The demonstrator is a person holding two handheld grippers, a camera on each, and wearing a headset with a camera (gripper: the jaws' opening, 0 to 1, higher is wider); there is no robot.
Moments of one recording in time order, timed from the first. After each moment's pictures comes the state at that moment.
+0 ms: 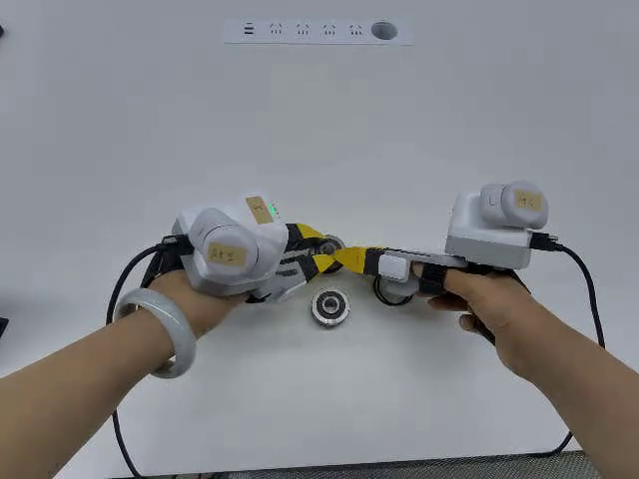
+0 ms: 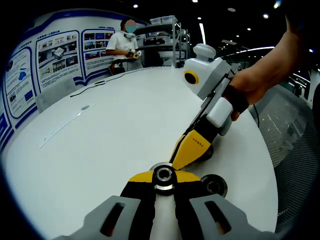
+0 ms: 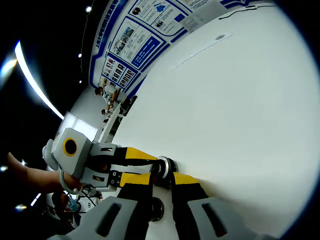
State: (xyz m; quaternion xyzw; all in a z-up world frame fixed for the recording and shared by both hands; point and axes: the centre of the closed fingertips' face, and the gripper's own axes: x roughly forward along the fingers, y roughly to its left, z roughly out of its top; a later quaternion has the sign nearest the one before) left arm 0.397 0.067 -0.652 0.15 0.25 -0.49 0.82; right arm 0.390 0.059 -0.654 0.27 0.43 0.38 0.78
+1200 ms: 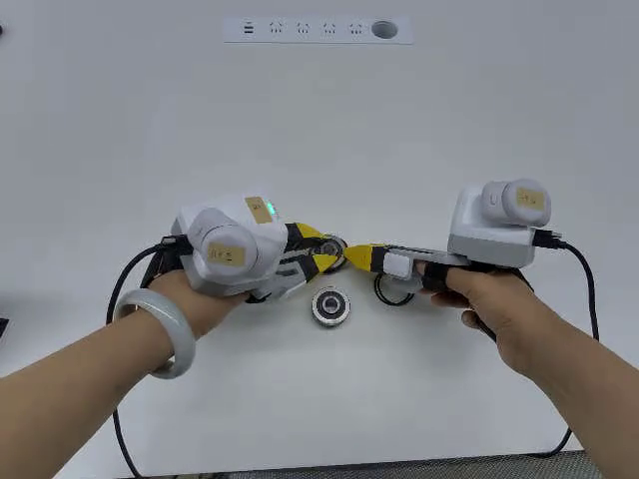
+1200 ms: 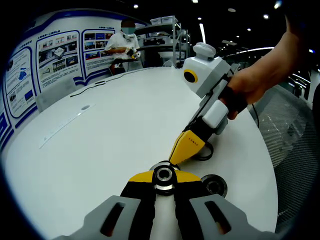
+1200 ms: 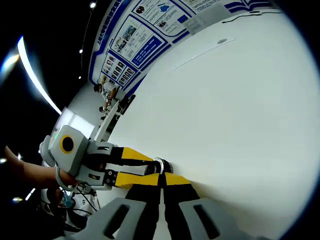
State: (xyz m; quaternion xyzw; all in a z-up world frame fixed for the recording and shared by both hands) left arm 0.397 0.068 -0.652 0.15 0.25 -0.49 0.82; right arm 0.396 0.055 -0.655 0.24 0.42 0.37 0.79
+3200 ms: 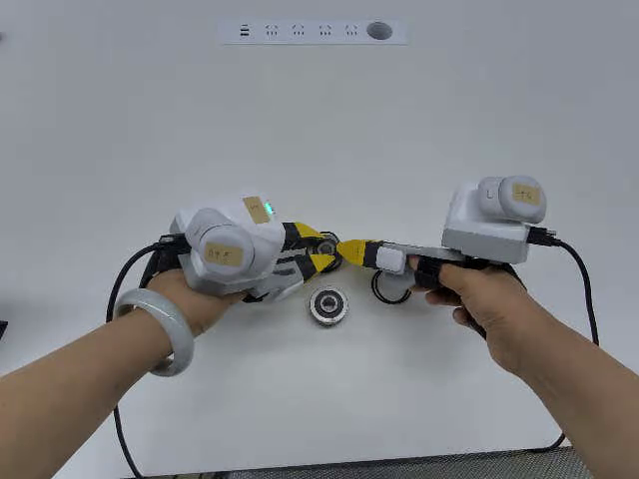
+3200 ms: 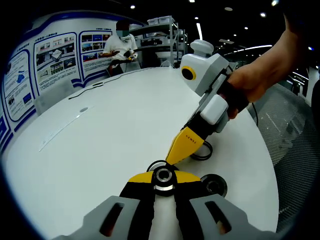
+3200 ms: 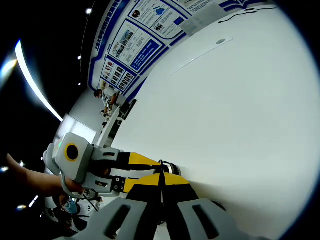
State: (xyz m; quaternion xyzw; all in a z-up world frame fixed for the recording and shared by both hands) left arm 0.397 0.067 -0.651 0.16 0.25 -0.50 0.82; right arm 0.395 0.061 -0.646 0.27 0.42 0.37 0.79
